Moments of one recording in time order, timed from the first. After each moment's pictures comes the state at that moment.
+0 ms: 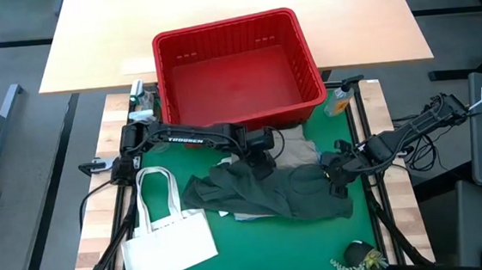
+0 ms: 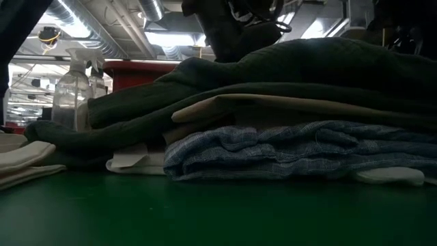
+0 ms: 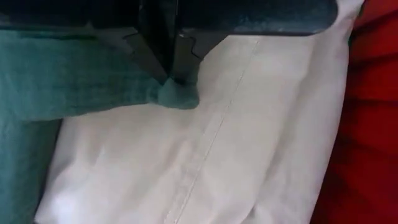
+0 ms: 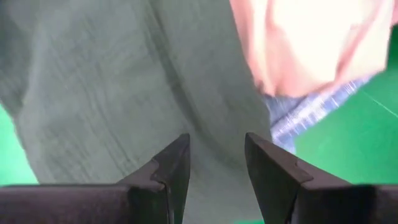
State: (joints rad) left arm 0.04 2.04 1.72 -0.74 -0.09 -0.38; right arm 0.46 1.06 0.86 -1.08 0.20 0.70
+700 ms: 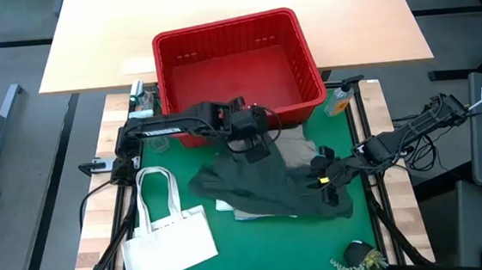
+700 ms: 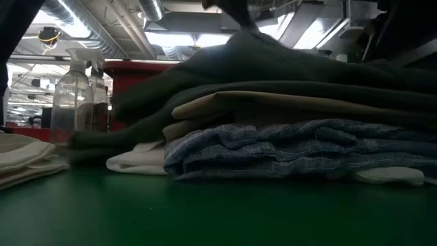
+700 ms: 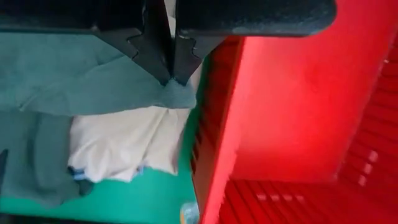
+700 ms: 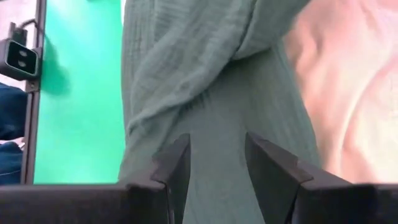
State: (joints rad) left arm -0.01 2.01 2.25 -1.20 -0.41 -0.20; right arm 0.46 1.07 0.86 -0.73 0.20 0.57
